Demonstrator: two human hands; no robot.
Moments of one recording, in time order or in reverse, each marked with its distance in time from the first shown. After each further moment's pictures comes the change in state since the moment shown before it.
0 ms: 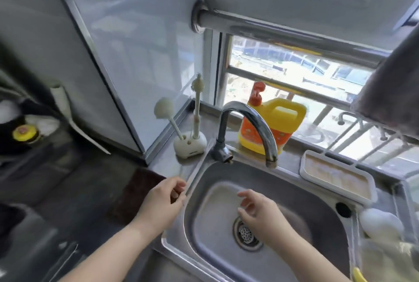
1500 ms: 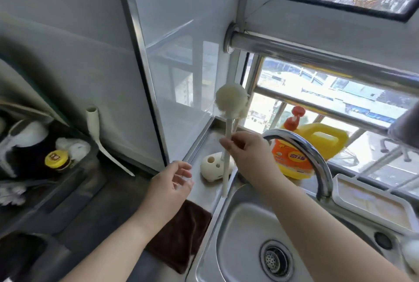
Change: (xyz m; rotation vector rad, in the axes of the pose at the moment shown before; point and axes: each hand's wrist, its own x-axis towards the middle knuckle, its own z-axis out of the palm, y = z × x) left_hand 0.046 -0.002 -0.100 -0.224 0.111 -0.021; right_hand 0.106 -0.180 -0.043 0.314 0.303 -0.161
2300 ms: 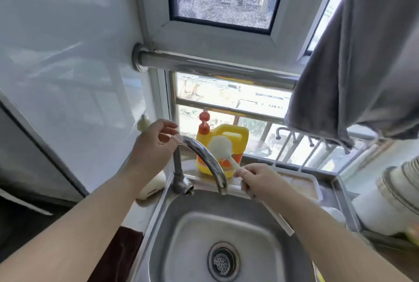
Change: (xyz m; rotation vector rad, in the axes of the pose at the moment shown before) left_hand 0.051 0.144 0.095 -0.120 -0.018 0.272; right_hand -0.076 0.107 -0.157 0.105 -0.026 0.503
